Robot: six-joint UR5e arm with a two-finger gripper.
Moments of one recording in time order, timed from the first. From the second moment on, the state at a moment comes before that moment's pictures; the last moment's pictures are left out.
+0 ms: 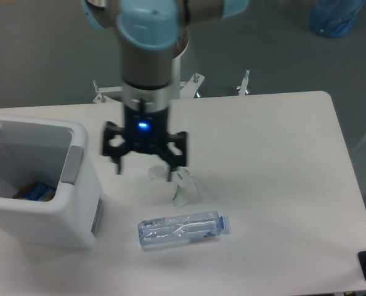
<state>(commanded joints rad) 2.45 -1.81 -1.42 -1.19 1.39 0.62</state>
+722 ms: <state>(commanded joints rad) 2.64 -2.00 -1.39 -1.12 1.55 1.04</state>
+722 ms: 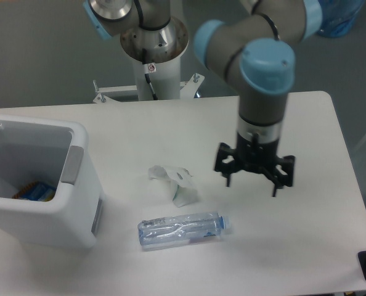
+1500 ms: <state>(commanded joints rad) 2.69 -2.03 -1.41 -1.10 1.60 1.22</state>
